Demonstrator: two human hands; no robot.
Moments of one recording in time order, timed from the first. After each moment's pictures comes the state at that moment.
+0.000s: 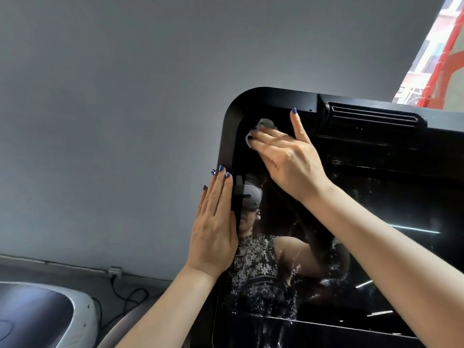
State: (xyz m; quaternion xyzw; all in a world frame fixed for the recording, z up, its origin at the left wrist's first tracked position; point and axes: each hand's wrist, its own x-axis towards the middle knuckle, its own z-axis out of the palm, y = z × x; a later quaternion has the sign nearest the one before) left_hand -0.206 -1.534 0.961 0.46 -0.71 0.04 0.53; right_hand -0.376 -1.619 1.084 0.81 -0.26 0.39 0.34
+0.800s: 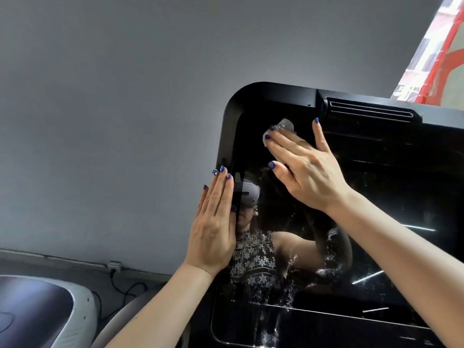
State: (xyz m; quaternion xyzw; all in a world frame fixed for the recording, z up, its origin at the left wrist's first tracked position) left_hand -0.207 -1.527 0.952 0.46 -0.71 0.06 0.53; right_hand -0.410 -1.589 1.079 0.83 -0.35 0.28 0.32
